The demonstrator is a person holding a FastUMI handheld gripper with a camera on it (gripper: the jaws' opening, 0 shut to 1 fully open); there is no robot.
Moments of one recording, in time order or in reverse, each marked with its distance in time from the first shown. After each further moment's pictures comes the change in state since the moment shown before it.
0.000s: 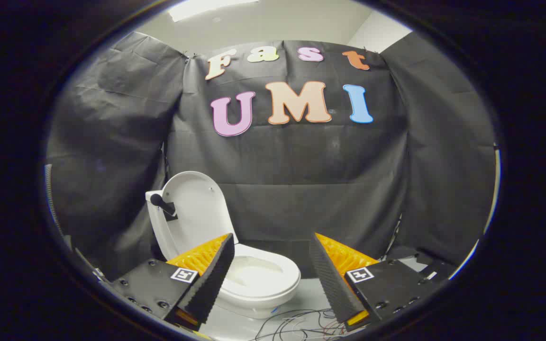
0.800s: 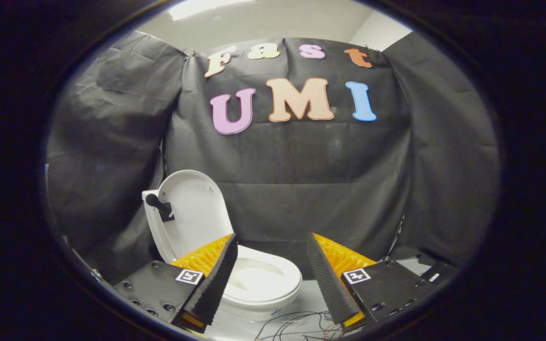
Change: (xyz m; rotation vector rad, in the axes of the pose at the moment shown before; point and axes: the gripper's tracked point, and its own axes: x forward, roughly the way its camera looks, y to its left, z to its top) arm 0.049 0.006 -0.012 -0.008 0.056 0.013
